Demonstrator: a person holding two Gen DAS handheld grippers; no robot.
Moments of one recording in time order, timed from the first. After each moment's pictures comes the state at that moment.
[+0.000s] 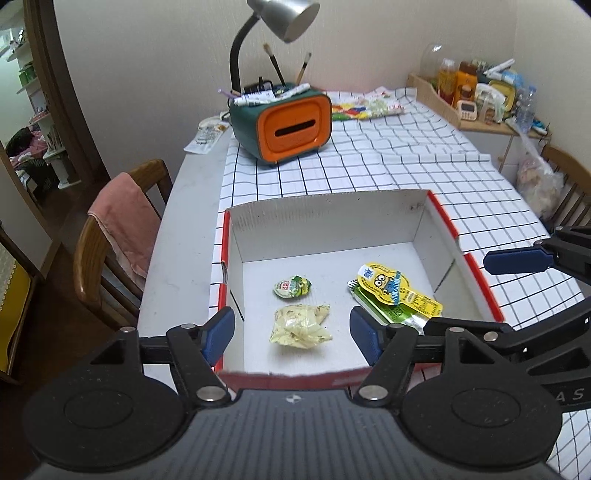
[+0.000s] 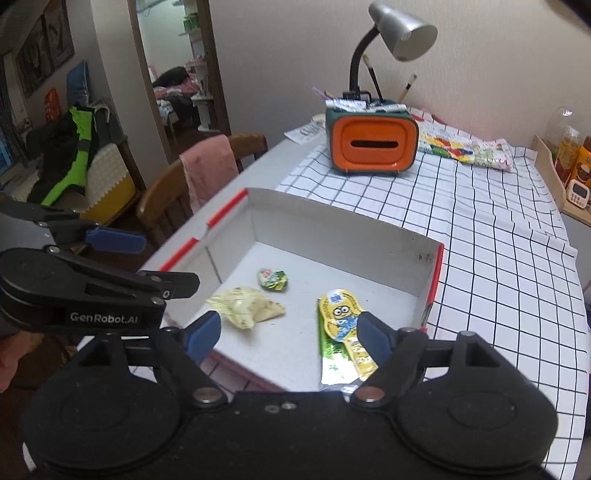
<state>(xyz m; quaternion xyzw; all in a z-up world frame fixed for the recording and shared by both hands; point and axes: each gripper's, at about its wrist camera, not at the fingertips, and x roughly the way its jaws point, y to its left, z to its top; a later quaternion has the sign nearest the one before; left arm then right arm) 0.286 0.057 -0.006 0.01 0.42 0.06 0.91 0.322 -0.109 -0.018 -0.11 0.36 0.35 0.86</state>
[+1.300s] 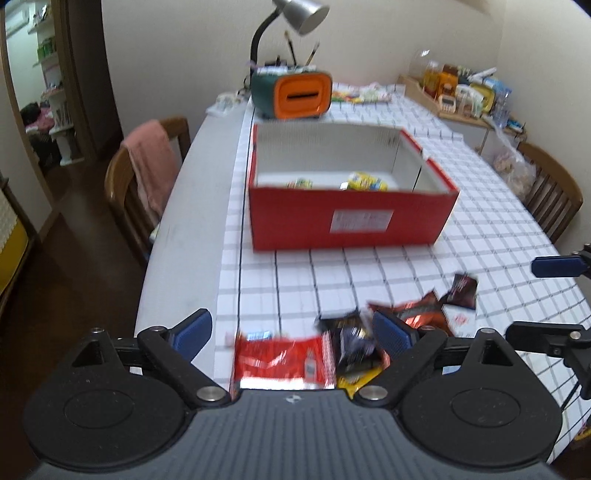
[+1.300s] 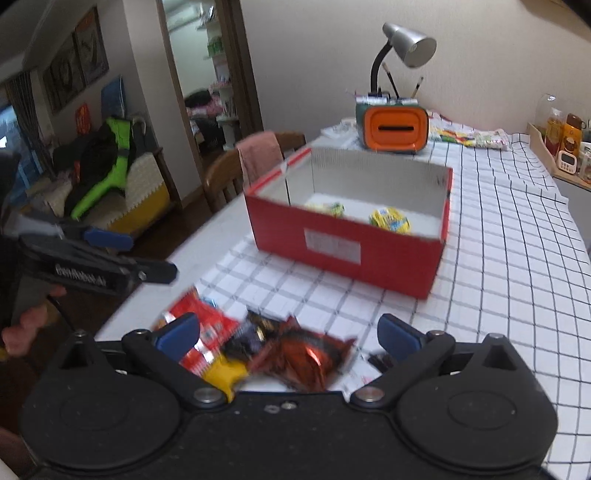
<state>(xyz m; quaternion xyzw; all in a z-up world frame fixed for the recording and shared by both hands) 0.097 0.064 -0.054 -0.04 0.41 0.06 0.91 0.149 -0.175 -0.069 -0.09 0.34 0.37 0.86</state>
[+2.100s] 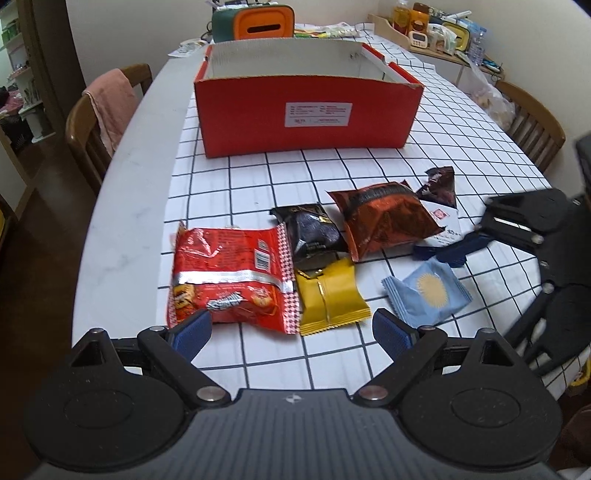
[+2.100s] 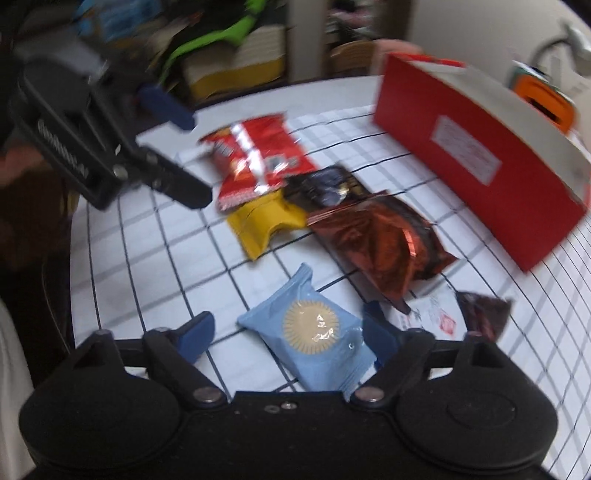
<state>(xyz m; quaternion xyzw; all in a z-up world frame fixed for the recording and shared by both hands) 0.067 0.027 -0.117 -0.02 0.47 0.01 0.88 0.133 -0.141 -0.167 -0.34 0.35 0.52 0.70</state>
